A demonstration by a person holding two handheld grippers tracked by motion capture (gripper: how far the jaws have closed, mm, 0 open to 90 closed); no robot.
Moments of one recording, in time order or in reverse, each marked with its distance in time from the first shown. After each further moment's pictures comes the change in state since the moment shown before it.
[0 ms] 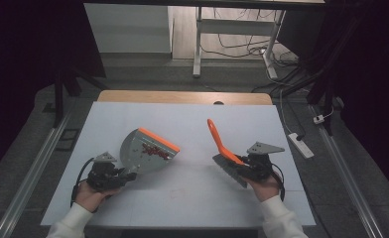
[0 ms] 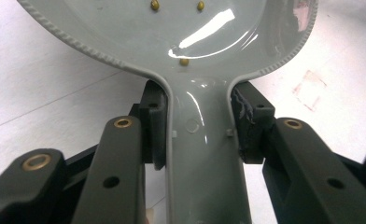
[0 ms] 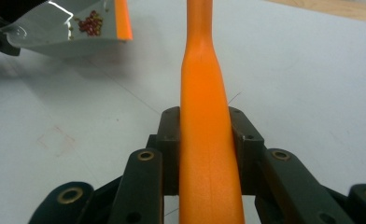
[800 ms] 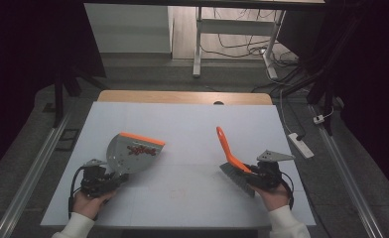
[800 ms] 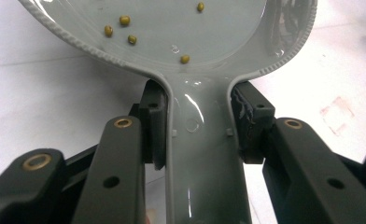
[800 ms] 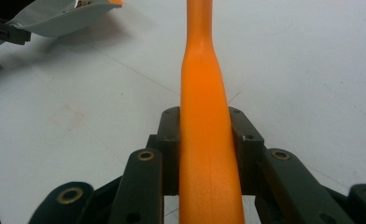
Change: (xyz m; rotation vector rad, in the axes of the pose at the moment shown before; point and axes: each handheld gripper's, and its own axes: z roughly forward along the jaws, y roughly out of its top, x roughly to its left) left arm 0.000 -0.022 -0.008 -0.057 0.129 -0.221; right arm -0.004 -0.023 -0.022 0.030 0.007 0.081
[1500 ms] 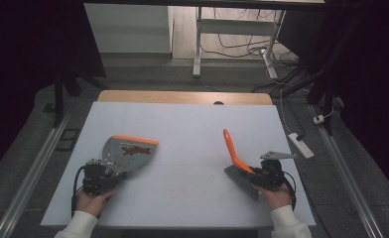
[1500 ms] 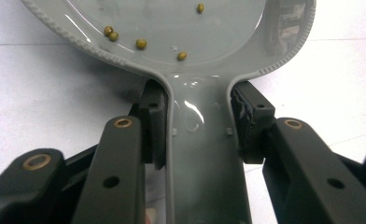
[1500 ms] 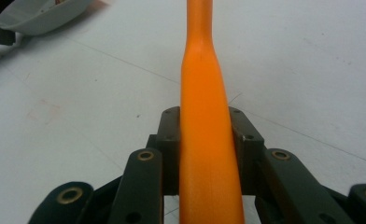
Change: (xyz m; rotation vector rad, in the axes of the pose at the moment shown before) left arm 0.010 0.001 0.018 0.029 0.079 -0.087; right arm -0.022 -0.012 0.005 0.077 -0.020 0.128
